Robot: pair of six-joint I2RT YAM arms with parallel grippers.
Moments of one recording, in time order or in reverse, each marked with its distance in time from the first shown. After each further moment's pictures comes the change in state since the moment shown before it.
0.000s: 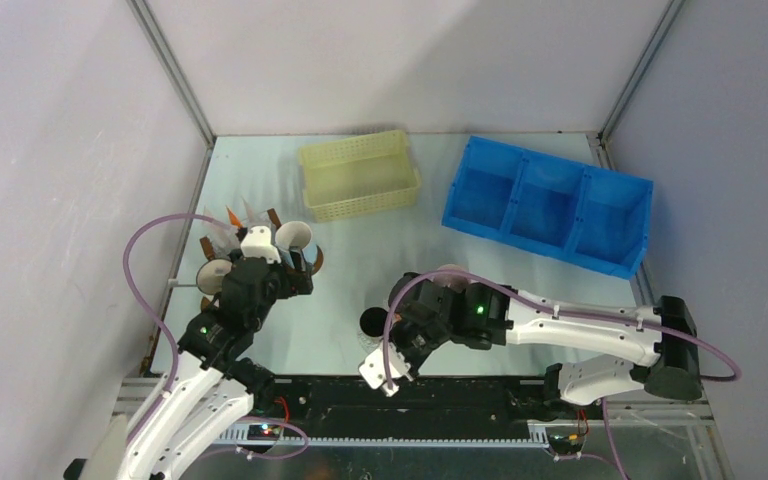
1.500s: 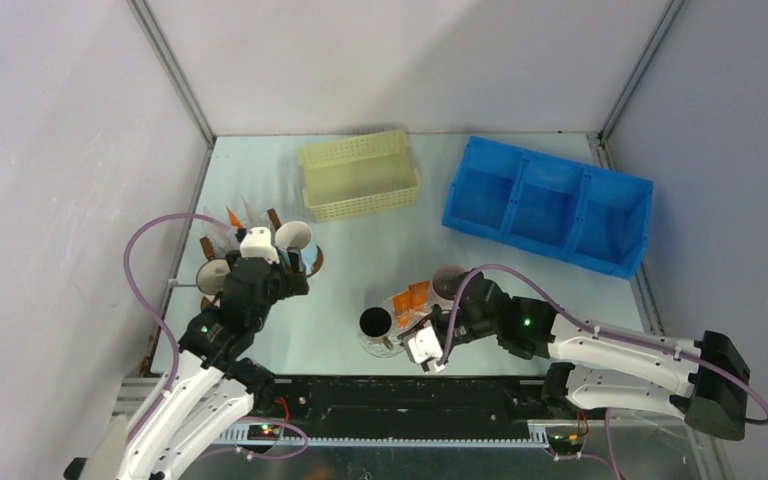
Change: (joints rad) left arm 0.000 0.008 0.000 -0.026 -0.068 0.026; right arm -0.198 -0.309 -0.466 0.491 -0.187 0.105
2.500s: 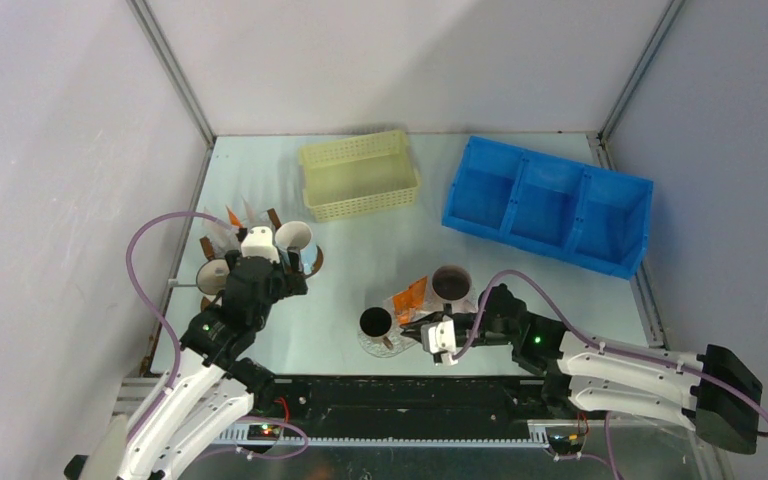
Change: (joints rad) left arm 0.000 0.015 0.000 -0.005 -0.034 0.018; right arm -0.029 -0.124 -0.270 0.465 0.090 0.220
